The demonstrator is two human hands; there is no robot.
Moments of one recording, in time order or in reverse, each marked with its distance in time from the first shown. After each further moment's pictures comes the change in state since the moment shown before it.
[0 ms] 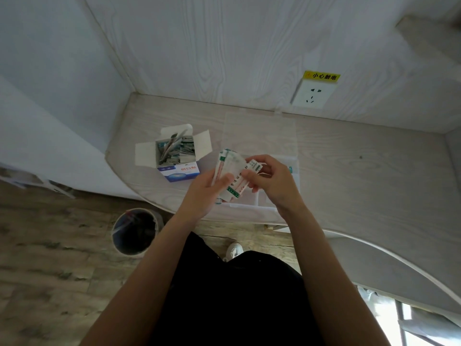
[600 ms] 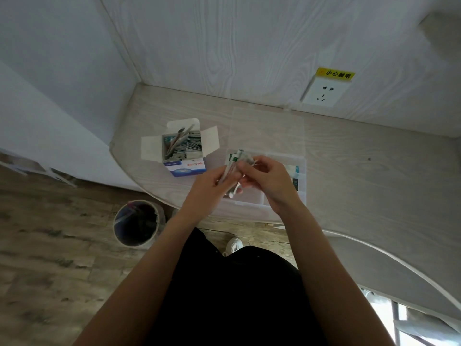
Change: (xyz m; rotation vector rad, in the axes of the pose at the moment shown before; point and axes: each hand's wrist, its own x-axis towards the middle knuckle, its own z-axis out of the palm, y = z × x) left_hand -0.005 0.009 -0.004 0.148 -0.051 0.120; right_hand 0.009 -0.005 0.021 0.226 -0.044 0.161
